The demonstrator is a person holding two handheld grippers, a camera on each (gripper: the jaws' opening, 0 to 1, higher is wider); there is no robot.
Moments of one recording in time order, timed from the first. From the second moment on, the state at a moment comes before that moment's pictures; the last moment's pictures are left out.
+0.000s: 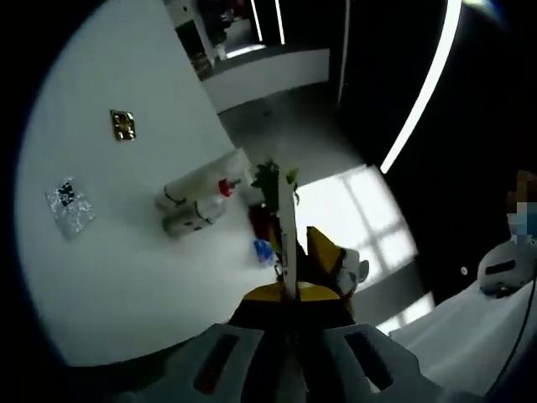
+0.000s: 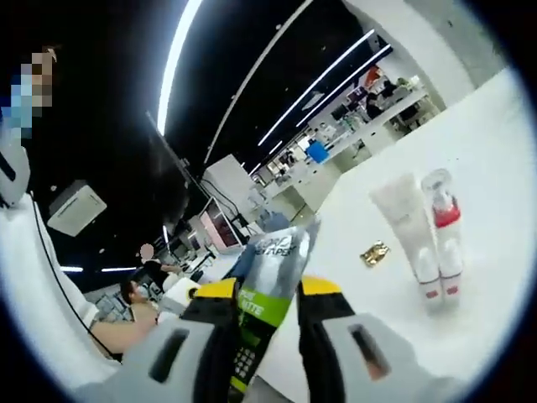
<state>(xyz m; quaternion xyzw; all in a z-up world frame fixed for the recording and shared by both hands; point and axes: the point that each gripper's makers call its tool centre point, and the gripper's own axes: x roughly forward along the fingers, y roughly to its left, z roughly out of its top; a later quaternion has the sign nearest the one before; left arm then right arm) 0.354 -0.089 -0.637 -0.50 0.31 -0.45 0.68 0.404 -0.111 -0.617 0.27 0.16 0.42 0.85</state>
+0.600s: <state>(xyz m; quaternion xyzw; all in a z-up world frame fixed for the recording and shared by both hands) 0.396 -0.081 -0.675 -0.52 0.32 -0.39 0.69 0.396 -0.110 -0.660 0.19 0.22 0.43 0.86</state>
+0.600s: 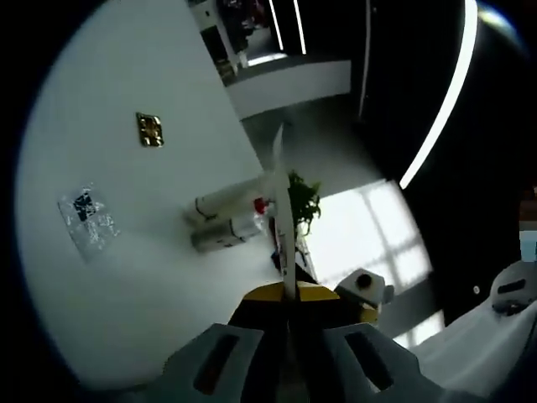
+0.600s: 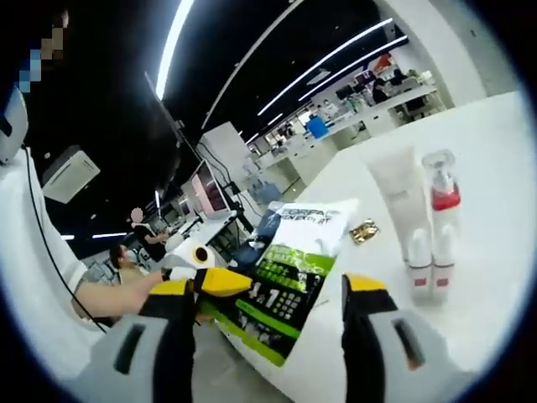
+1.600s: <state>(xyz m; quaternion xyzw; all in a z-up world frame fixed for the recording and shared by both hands) 0.448 -0.089 -0.773 -0.48 0.40 -0.31 0.72 0.401 -0.165 -0.699 0.16 0.25 0.34 0.89</state>
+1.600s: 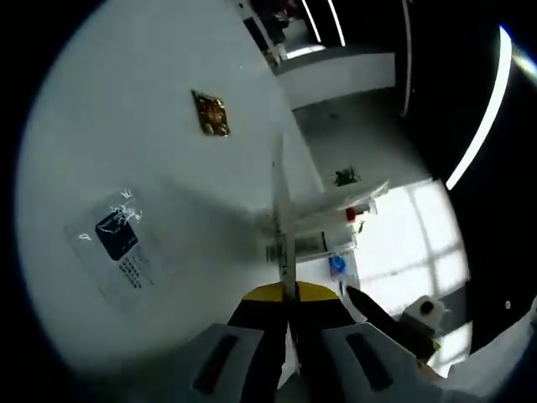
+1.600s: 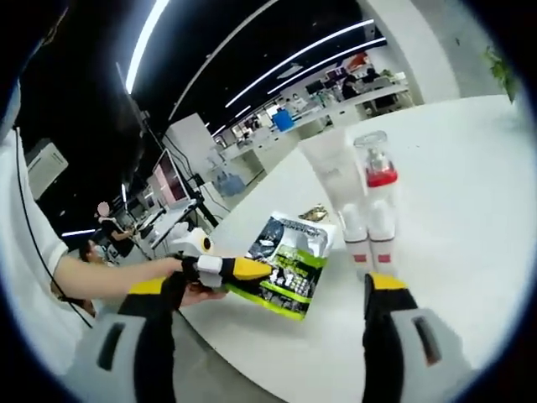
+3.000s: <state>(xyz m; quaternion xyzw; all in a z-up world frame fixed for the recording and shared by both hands) 0.456 -0.079 -0.807 -0.23 0.41 -0.31 0.83 0.402 -0.196 -0.708 0.16 0.26 0.29 0.91</state>
